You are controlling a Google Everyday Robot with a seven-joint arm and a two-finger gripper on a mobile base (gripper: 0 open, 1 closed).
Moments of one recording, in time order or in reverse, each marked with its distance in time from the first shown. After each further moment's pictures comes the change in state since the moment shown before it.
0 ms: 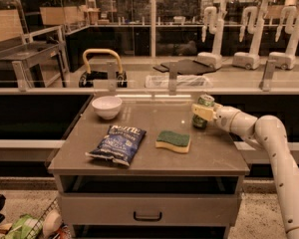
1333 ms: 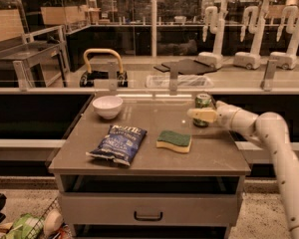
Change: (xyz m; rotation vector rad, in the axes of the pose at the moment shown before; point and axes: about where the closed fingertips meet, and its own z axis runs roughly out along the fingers) arm -0.010 -0.002 -0.006 0.020 0.022 -0.008
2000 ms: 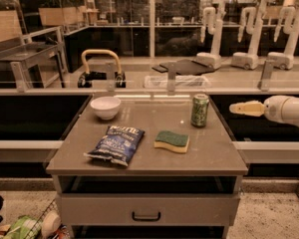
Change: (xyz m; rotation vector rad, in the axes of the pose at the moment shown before) arm -0.046 -0.071 -0.129 0.296 0.213 -0.066
